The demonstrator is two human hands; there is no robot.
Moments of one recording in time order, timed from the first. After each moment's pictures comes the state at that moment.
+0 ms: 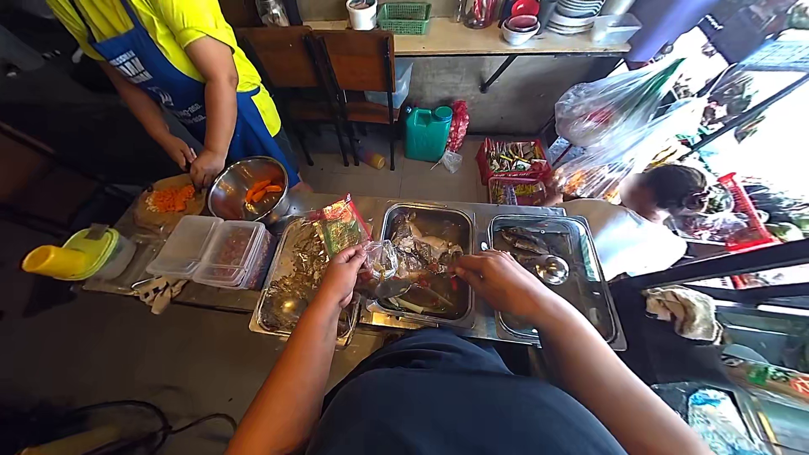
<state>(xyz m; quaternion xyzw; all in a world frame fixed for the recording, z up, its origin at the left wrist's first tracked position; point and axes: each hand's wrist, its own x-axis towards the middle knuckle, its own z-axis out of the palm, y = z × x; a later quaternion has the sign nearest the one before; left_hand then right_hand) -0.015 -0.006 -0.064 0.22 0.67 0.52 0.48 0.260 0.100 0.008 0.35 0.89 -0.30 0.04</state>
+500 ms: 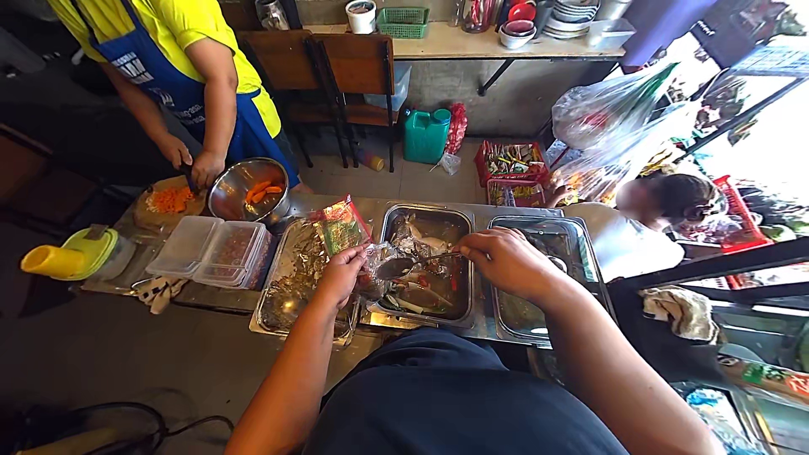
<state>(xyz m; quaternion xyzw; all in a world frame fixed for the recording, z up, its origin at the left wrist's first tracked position) -0.016 -0.012 -0.052 0.26 0.70 0.47 0.47 0.255 0.112 0.035 0.38 0.89 -0.25 -0.01</state>
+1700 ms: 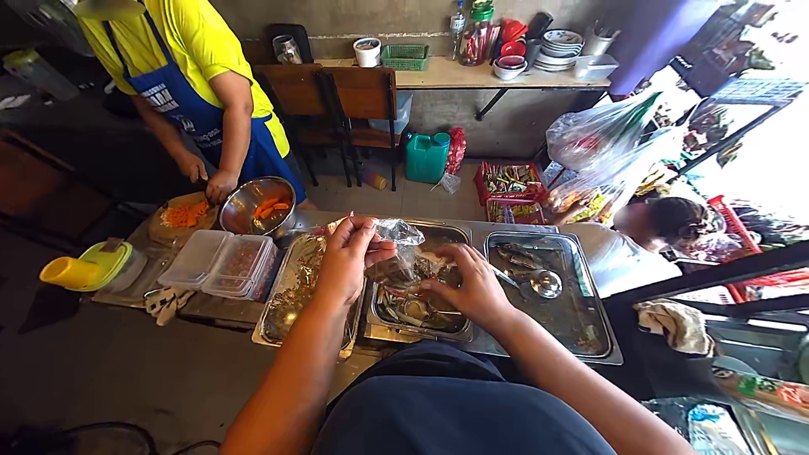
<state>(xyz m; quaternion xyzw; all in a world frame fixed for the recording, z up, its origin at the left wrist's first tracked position) 0.023 -0.007 0.051 0.30 0.54 0.67 0.42 0.234 0.082 -0.021 0.32 0.86 -0.25 -0.30</state>
